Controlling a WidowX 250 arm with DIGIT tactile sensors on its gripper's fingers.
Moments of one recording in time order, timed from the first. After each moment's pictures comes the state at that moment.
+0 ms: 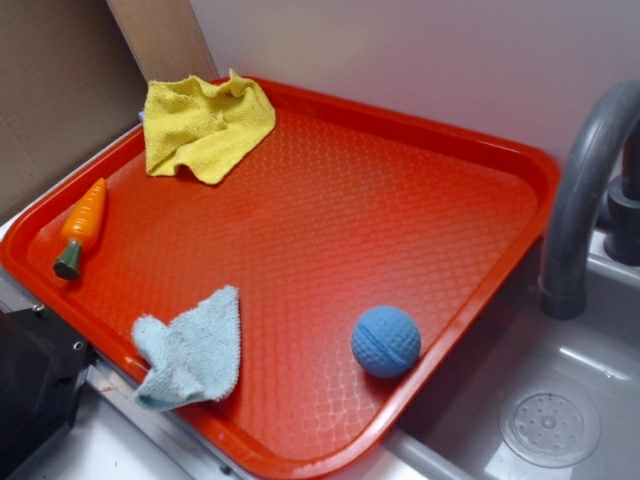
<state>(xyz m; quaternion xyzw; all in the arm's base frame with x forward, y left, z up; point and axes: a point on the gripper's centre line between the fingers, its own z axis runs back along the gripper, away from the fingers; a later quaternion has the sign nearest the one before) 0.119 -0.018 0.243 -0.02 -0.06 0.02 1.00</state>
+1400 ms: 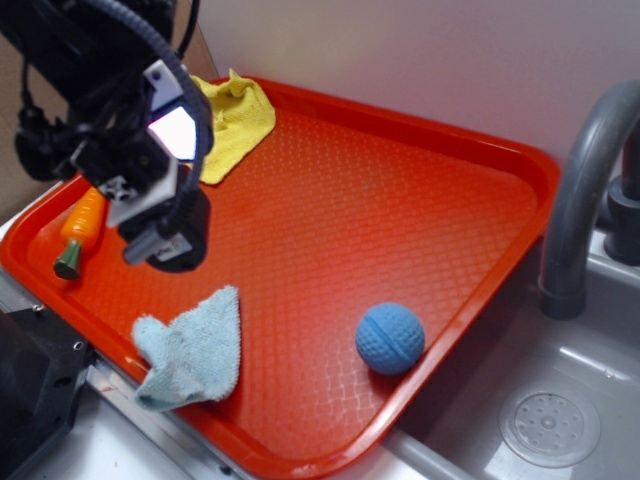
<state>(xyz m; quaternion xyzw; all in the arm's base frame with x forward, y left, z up) 0.143 -0.168 0.177 -0.07 -0.15 -0.35 0.92</state>
